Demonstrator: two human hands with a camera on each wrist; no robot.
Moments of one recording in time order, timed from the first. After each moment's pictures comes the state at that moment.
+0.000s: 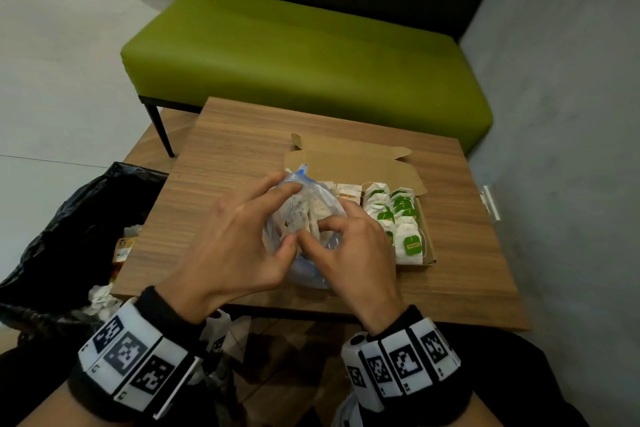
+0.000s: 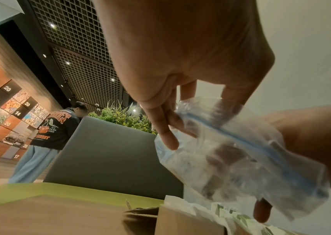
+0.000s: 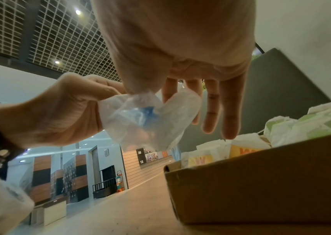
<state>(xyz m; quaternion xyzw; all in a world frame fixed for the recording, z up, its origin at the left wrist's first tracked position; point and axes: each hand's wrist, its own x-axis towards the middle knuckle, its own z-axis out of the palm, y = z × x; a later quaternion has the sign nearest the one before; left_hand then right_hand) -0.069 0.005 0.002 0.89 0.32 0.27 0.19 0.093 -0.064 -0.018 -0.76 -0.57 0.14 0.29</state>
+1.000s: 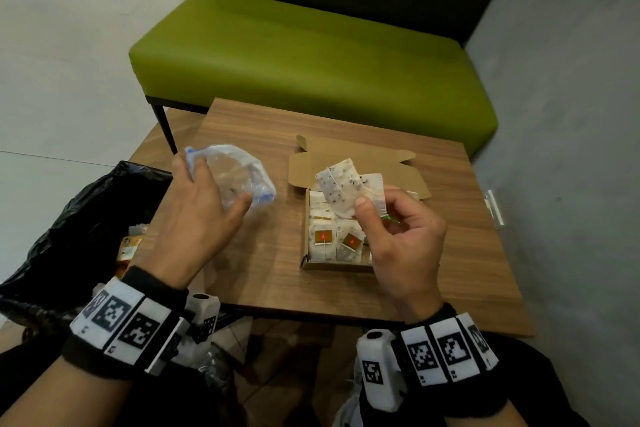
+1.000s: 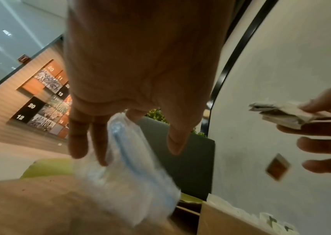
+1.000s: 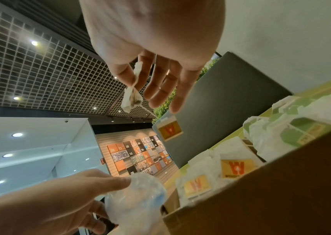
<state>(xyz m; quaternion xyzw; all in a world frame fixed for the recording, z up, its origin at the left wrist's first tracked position) -0.089 0.055 -0.028 0.74 0.61 0.20 0.19 0.115 -0.069 0.000 -0.58 -0.48 0.17 0.63</state>
